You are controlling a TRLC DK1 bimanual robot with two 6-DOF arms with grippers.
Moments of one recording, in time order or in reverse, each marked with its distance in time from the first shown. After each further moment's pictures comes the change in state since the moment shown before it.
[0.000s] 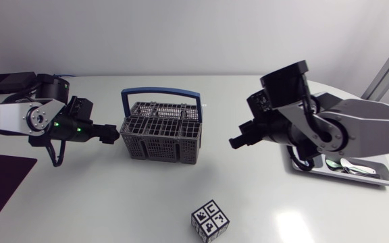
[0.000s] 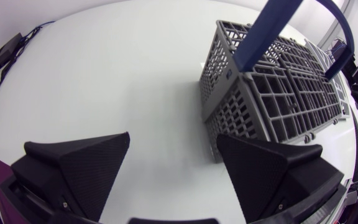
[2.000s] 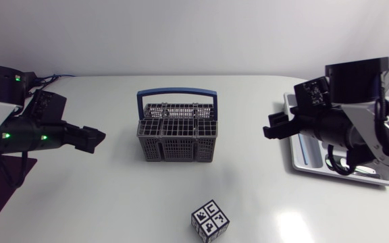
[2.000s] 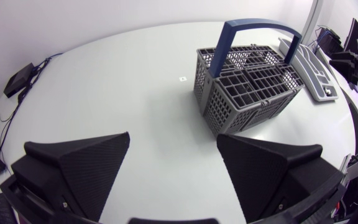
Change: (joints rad) left arm -0.040 -0.509 -0.151 -0.218 -0.018 0.069; right arm -0.203 -0.271 -0.138 0.072 -0.103 -0.032
